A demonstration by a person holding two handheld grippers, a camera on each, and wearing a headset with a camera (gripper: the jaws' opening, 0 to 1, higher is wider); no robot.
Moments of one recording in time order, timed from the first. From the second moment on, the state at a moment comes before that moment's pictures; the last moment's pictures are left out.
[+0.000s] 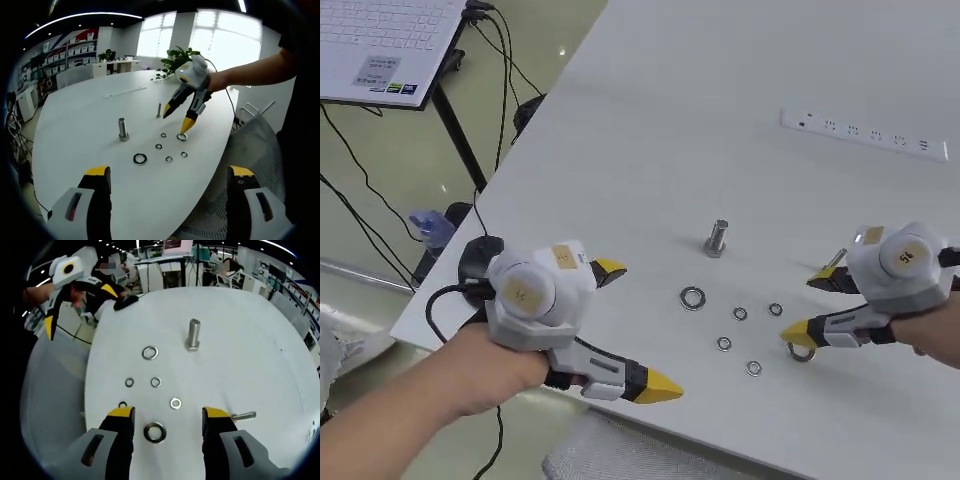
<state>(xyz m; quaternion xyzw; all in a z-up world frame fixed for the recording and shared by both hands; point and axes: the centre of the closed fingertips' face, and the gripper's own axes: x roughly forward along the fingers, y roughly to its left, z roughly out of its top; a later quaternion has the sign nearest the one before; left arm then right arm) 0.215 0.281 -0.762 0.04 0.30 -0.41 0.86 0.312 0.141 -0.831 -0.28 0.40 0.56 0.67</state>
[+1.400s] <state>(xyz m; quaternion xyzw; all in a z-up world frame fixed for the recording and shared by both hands) 0.224 0.299 -0.780 0.16 0.32 -0.38 0.86 0.318 0.149 -0.867 -0.37 0.43 0.56 0.61</state>
